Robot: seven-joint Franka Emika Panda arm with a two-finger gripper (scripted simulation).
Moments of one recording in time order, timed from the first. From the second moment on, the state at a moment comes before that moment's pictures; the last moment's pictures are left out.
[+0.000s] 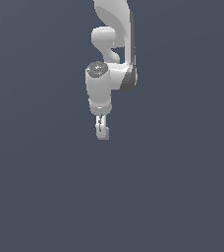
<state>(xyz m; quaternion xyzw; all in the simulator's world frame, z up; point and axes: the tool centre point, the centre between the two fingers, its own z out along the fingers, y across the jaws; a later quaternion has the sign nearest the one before) -0.085 -0.046 0.121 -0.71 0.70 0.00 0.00</state>
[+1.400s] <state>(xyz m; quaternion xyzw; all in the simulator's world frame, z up) -0.082 -0.045 0.082 -0.71 0.70 0.00 0.00</state>
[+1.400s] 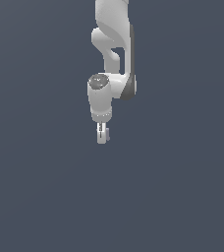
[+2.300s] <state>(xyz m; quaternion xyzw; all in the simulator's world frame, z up) 0.000 -0.026 0.085 -0.71 0.70 0.00 0.00</state>
